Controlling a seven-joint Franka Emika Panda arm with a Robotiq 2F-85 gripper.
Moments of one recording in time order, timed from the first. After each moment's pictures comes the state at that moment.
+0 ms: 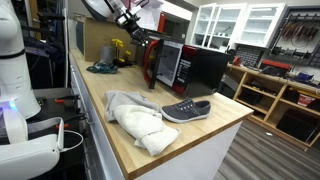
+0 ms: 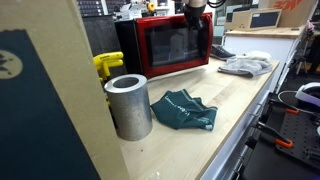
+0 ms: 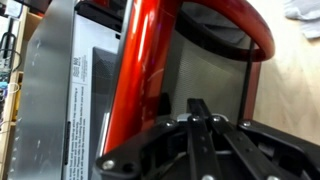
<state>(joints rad) 0.14 -0.15 0.12 -2.35 -1.16 2.28 -0.23</state>
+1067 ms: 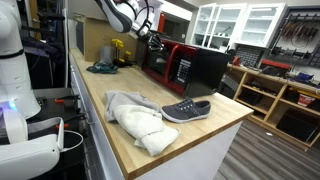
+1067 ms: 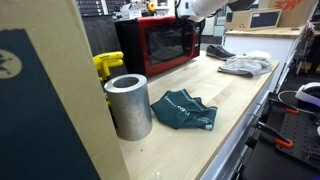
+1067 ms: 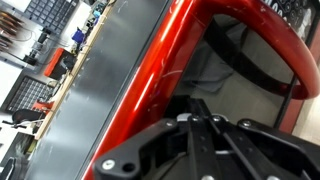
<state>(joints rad) 0.03 0.00 0.00 -2.26 -2.07 2.63 0.07</state>
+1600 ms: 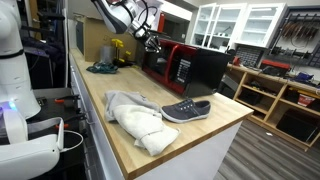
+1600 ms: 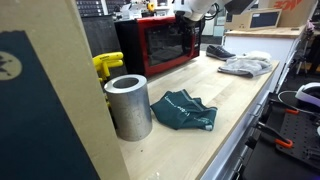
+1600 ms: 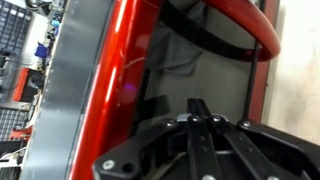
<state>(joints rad) 0.04 0.00 0.02 -2.27 -1.70 2.65 -0.04</state>
